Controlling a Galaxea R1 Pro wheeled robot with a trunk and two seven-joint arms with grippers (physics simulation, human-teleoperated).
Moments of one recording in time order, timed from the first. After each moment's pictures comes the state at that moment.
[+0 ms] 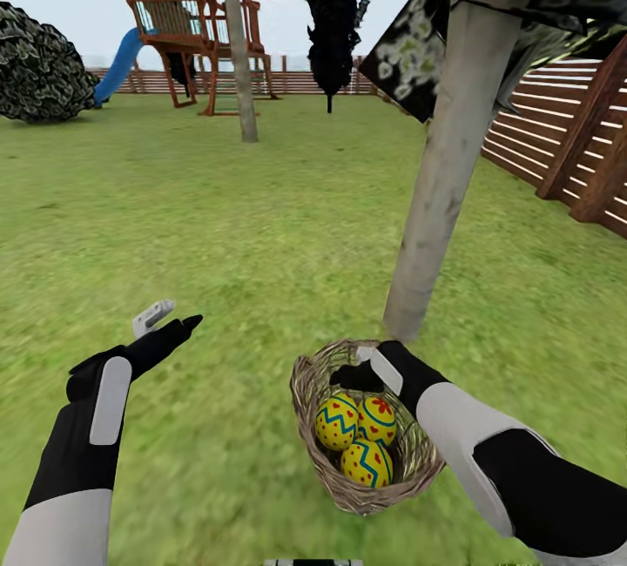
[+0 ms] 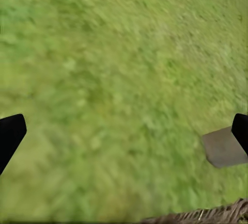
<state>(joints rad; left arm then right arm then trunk) -0.58 0.00 0.31 -1.41 0.51 0.78 0.08 -1.03 0.12 0.32 -0.26 -0.53 0.69 -0.03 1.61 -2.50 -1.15</state>
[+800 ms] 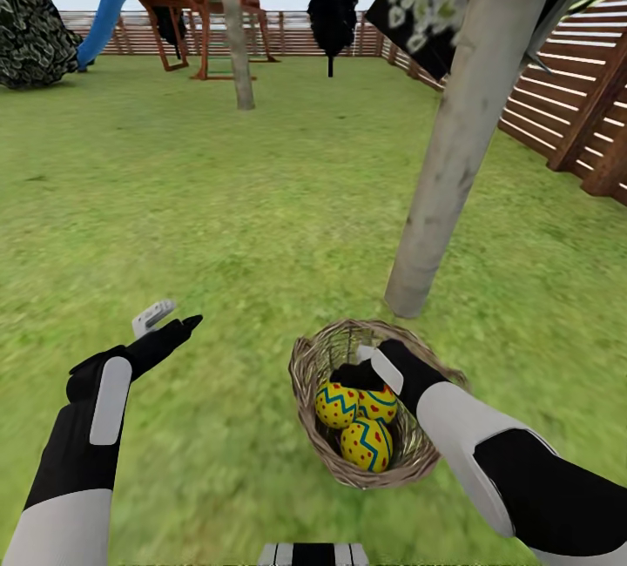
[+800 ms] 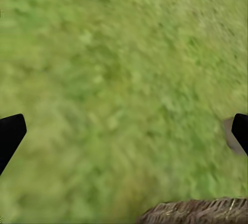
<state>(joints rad) -0.58 0.00 0.31 -1.41 0.51 0.78 0.08 -1.03 0.12 0.31 -0.27 -0.53 0.69 -0.03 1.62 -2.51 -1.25</state>
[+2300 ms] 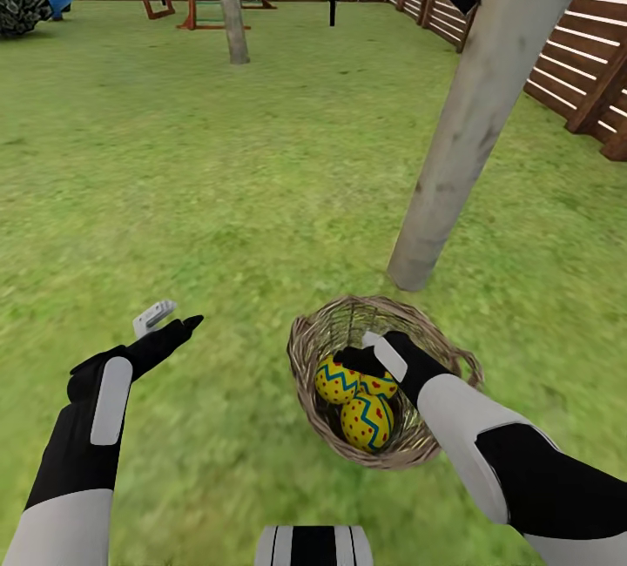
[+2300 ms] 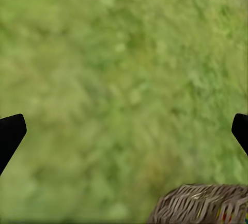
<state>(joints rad) -0.58 0.00 0.31 -1.41 0.51 0.78 0.08 -1.06 0.12 0.19 -0.28 -0.55 0.61 -0.10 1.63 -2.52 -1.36</state>
